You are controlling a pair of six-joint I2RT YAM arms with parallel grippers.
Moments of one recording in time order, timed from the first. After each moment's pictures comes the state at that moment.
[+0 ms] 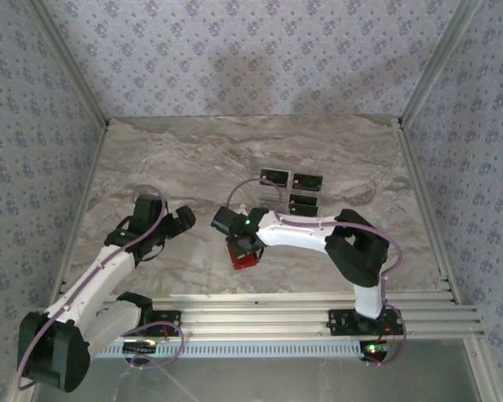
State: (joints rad) left arm -0.32 0.95 0.57 -0.48 0.00 -0.73; right arm 1.07 1.87 1.30 -0.73 0.20 0.59
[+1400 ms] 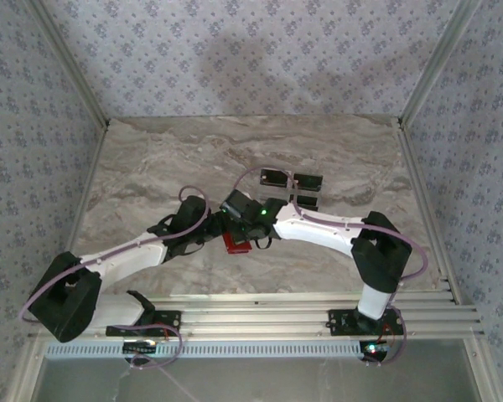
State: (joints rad) left arm -0.67 1.27 0.57 -0.05 0.04 -0.97; right arm 1.01 1.74 1.28 -0.62 0.14 0.60
